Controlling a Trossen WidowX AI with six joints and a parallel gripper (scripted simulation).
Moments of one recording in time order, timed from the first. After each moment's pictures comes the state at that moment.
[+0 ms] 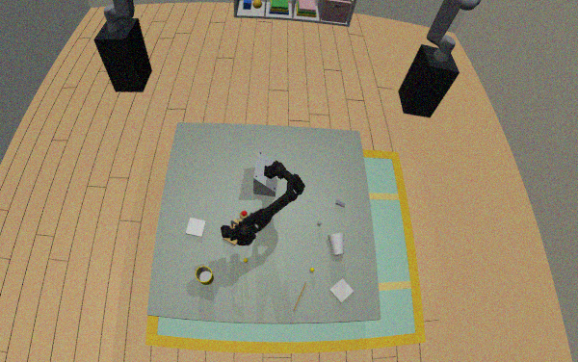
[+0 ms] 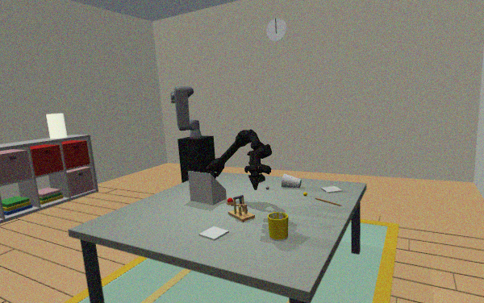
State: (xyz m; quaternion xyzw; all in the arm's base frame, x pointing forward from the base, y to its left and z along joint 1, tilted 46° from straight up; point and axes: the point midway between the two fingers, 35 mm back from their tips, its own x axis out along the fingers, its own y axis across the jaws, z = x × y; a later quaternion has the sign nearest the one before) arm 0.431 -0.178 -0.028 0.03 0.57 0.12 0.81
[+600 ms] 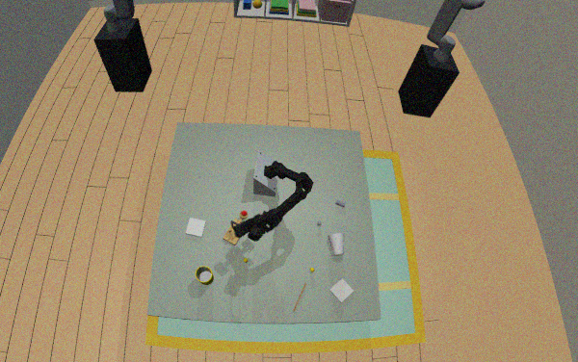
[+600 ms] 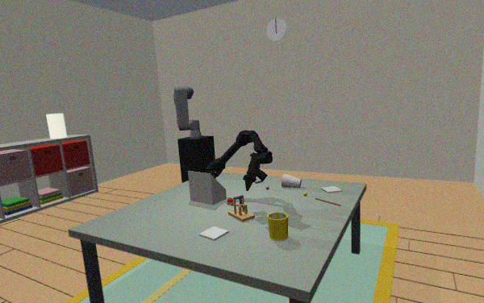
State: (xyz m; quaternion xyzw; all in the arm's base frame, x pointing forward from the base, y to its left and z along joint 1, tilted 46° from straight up) arm 0.366 -0.123 -0.021 -0.16 0.63 0.27 0.71
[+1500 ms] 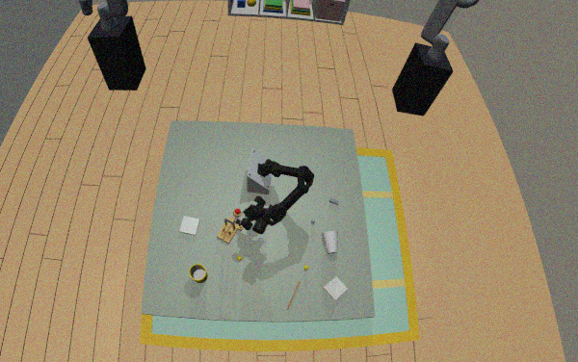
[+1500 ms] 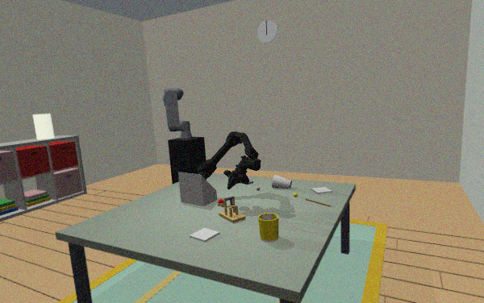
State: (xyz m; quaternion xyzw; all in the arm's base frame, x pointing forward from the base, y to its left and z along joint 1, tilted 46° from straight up) arm 0.284 -0.078 -0.003 -0.33 0.63 0.46 0.53
